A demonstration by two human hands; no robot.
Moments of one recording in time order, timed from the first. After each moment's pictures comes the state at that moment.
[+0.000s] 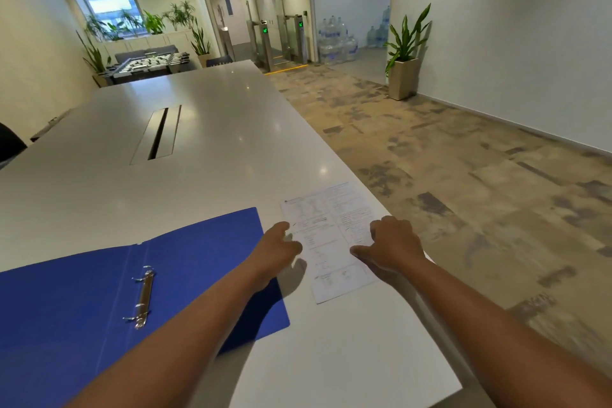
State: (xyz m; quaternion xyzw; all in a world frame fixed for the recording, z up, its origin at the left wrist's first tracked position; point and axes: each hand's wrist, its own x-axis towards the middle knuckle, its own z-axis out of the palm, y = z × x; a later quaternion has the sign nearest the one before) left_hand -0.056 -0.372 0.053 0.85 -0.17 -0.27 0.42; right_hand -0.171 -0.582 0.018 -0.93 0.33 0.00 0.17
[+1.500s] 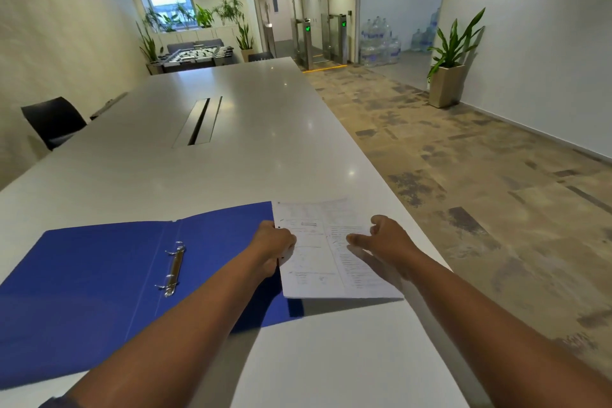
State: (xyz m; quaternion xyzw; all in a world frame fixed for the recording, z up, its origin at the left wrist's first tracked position) left_hand -0.039 -0.353 0.051 0.78 0.04 -0.24 0.57; right_hand -0.150 -0.559 0.036 -0.81 0.30 -0.01 0.50
